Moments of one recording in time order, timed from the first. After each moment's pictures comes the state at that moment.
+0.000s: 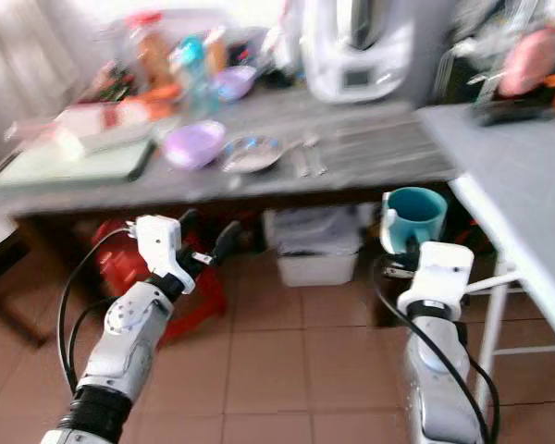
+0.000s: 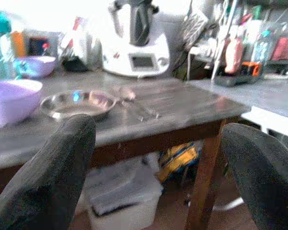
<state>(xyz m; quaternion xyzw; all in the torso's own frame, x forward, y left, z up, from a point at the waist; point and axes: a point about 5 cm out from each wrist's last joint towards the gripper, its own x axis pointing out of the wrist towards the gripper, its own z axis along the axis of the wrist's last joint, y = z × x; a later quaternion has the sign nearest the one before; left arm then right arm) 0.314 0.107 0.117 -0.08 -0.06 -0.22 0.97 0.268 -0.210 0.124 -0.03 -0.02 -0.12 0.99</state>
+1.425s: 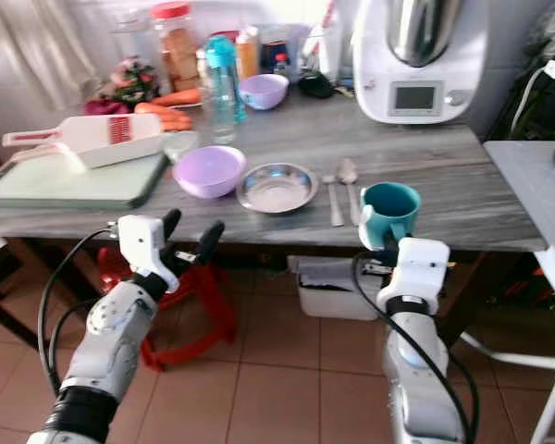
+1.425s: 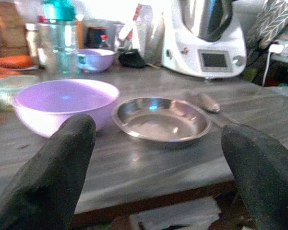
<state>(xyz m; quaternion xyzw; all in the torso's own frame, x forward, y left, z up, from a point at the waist) 0.313 0.112 0.113 -0.09 -0.05 -0.22 0.97 0.272 -0.200 0.125 -0.03 -0.03 -0.10 0.99</state>
